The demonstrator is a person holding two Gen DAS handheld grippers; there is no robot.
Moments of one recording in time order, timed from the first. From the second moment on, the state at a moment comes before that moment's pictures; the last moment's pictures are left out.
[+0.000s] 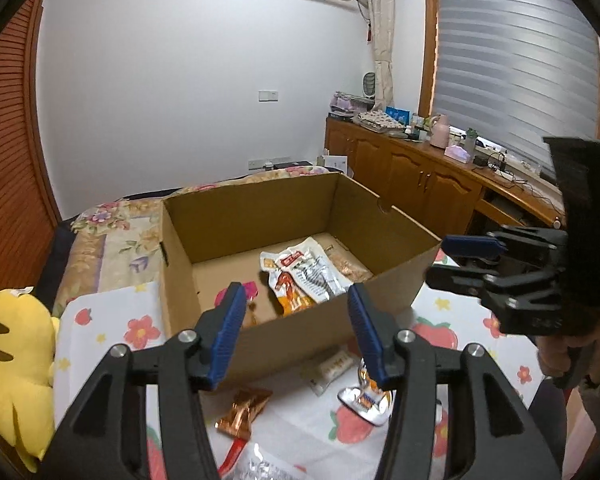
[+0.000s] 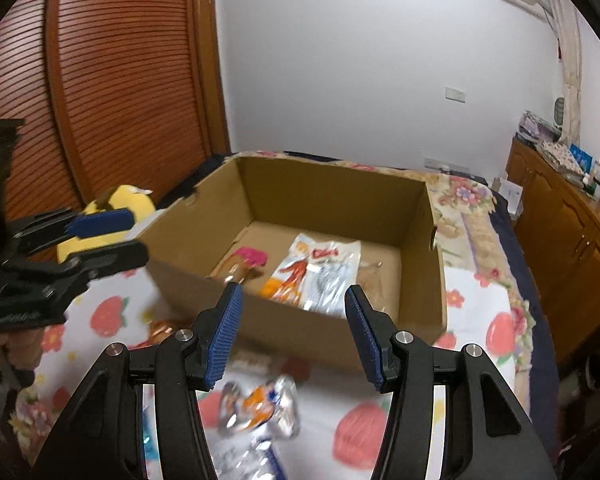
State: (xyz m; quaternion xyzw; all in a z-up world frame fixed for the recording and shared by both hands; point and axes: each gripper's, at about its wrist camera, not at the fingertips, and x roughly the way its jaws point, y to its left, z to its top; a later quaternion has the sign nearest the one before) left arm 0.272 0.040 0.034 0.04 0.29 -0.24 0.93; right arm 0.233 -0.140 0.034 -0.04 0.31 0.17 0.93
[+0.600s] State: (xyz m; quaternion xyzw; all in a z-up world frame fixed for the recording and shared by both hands) left arm 0.213 0.075 -0.032 0.04 0.33 -0.20 0.92; right arm 0.160 -0.157 -0.034 0.02 0.35 0.16 0.92
